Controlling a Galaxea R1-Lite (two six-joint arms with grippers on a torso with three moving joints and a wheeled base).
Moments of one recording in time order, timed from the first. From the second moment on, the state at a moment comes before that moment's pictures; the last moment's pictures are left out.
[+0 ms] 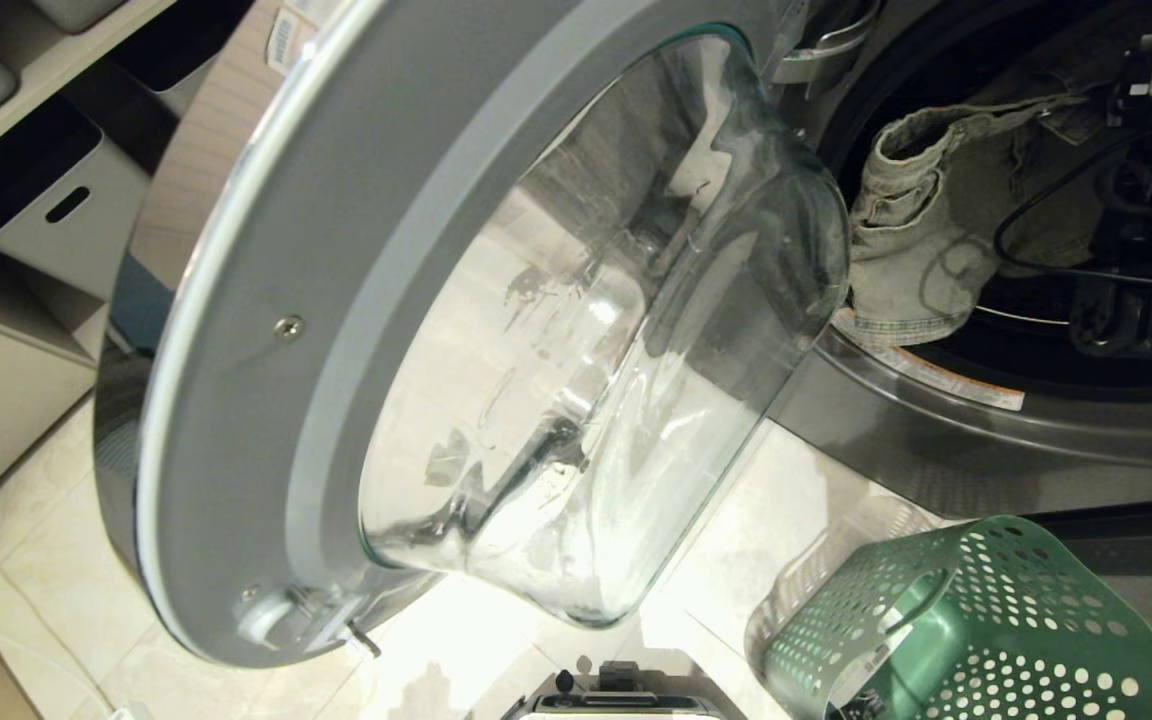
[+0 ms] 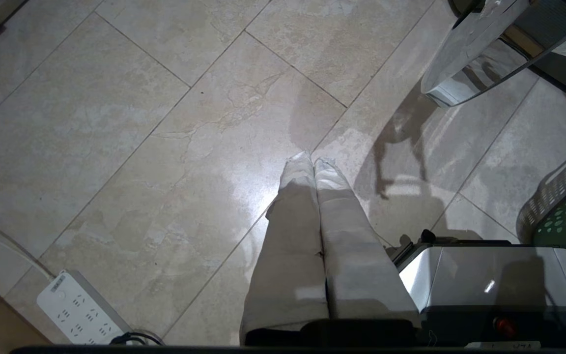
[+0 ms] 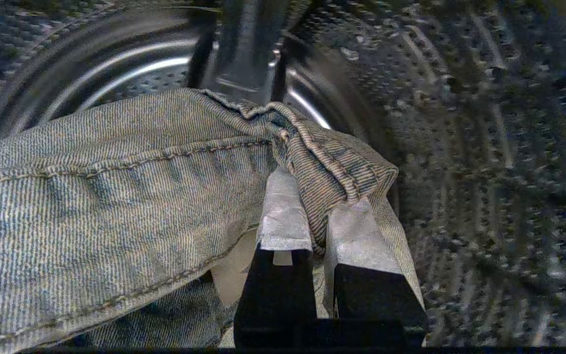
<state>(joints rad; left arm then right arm) -0.01 0.00 0.00 0.00 0.00 -0.01 -0.22 2.30 -1.94 -1.52 -0.32 -0.67</state>
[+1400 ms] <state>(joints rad) -0.01 0.00 0.00 0.00 0.00 -0.01 -0.15 2.32 -1.81 -1.31 -0.31 -0.57</state>
